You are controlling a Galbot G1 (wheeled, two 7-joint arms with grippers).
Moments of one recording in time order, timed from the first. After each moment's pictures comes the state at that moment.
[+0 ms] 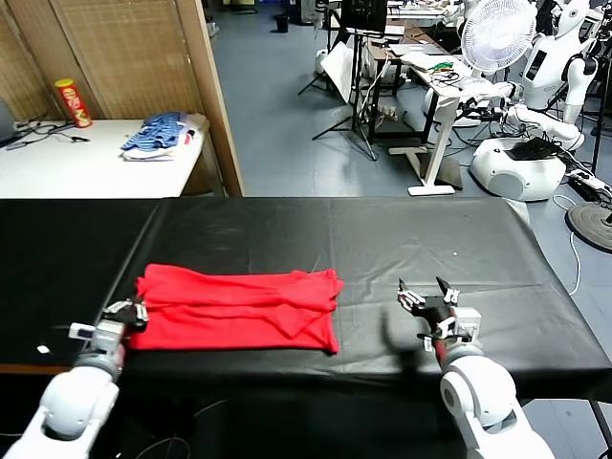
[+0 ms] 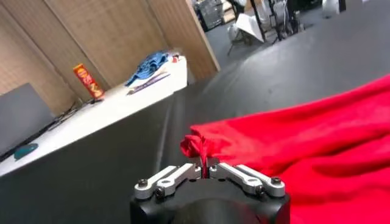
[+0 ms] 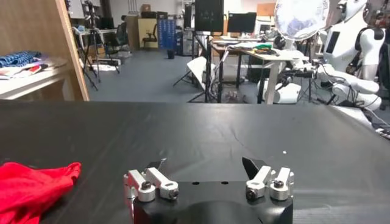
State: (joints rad) left arm 1.37 -0.97 -0.63 -1.92 -0.21 0.48 -0.10; right arm -1.26 1.23 0.45 2.02 0.38 -0.50 0.24
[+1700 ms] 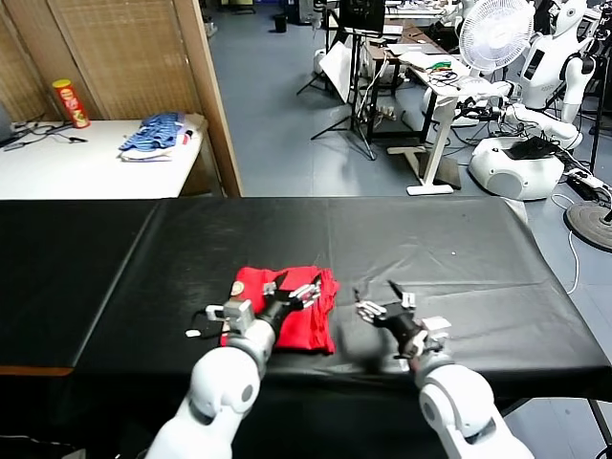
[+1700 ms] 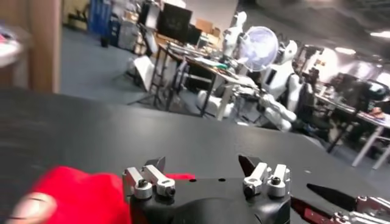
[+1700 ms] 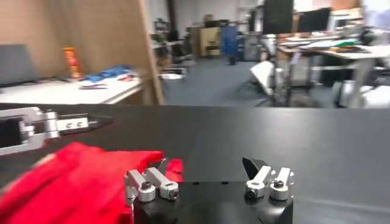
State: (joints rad) left arm 1.17 -1.38 -0.23 -2.01 -0.49 0.51 -0.17; right arm -1.20 1.21 0.23 2.00 0.38 -0.44 0.07
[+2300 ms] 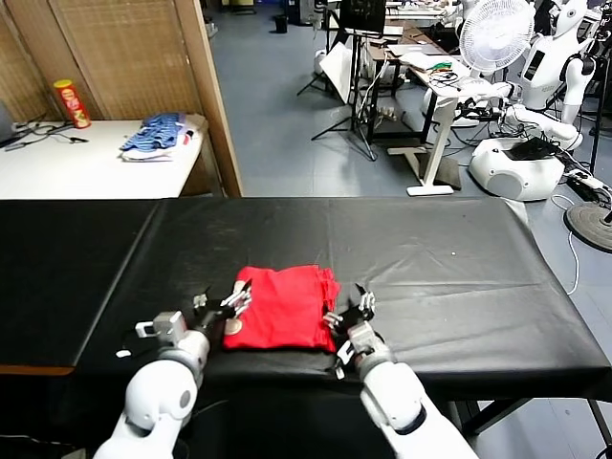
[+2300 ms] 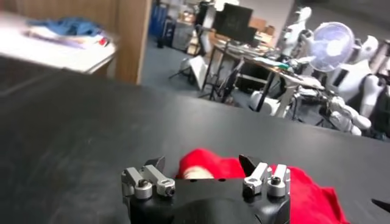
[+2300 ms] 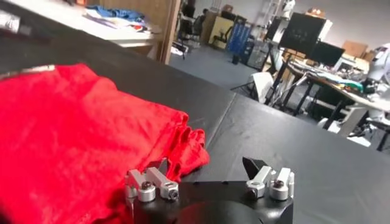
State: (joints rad) left arm 1.28 -1.31 -0.47 -1.99 -0.58 0.47 -0.16; right arm -1.13 1.29 0.07 1.84 0.04 -0.43 0.18
